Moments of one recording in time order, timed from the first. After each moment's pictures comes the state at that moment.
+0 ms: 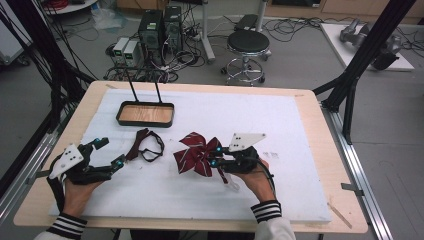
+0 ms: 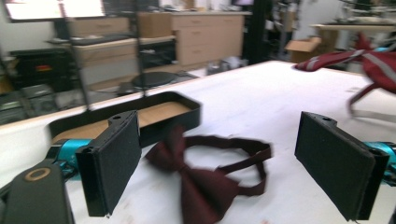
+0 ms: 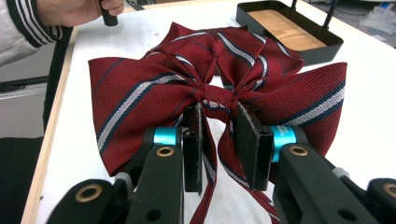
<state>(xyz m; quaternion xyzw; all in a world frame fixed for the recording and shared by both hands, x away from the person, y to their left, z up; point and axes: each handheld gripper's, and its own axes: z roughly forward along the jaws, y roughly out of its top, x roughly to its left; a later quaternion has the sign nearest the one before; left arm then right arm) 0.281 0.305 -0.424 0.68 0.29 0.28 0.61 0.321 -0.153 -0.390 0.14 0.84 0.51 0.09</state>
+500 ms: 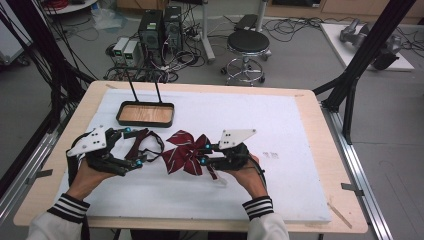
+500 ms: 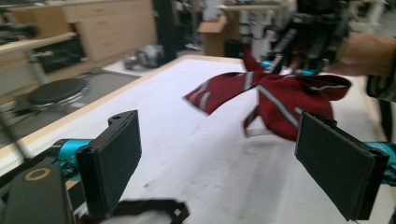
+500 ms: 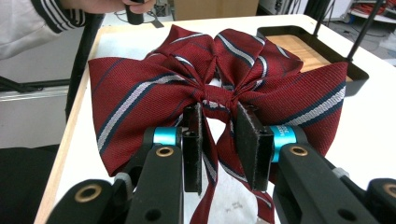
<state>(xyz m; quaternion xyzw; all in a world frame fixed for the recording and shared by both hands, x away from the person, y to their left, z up) 0.306 0.245 -0.369 0.76 0.15 0.17 0.61 0.326 -0.127 -0.379 0.10 0.84 0.53 0.07</state>
